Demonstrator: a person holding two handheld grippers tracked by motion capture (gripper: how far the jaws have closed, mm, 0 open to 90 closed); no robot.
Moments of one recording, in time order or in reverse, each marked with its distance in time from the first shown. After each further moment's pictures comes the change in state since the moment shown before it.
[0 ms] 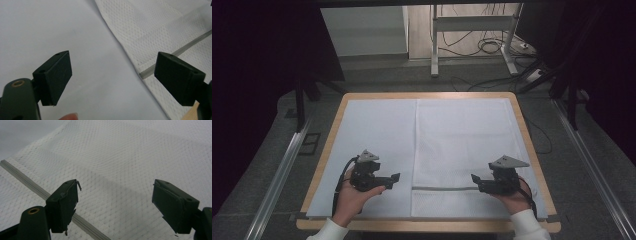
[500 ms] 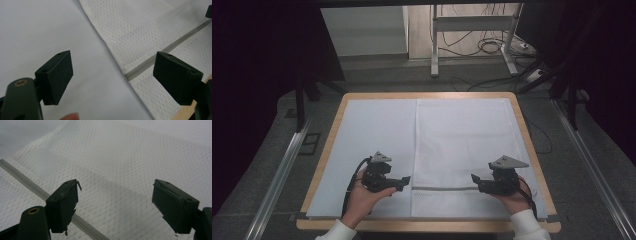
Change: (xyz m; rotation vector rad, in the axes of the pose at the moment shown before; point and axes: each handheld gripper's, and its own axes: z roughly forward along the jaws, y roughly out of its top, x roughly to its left) left arm -0.020 0.003 0.019 0.053 -0.044 0.008; right arm 0.001 0.000 0.000 -0.004 -0.010 -0.014
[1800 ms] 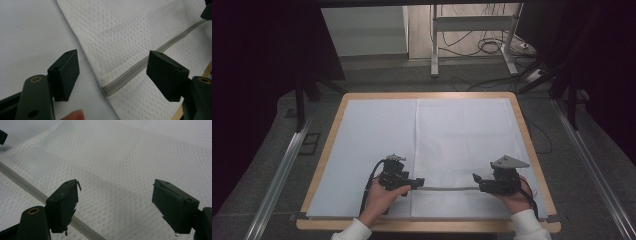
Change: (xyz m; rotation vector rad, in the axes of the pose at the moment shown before) left arm -0.008 0.003 0.048 0.077 -0.133 -0.121; right arm -0.002 0.000 -0.001 0.004 -0.027 -0.003
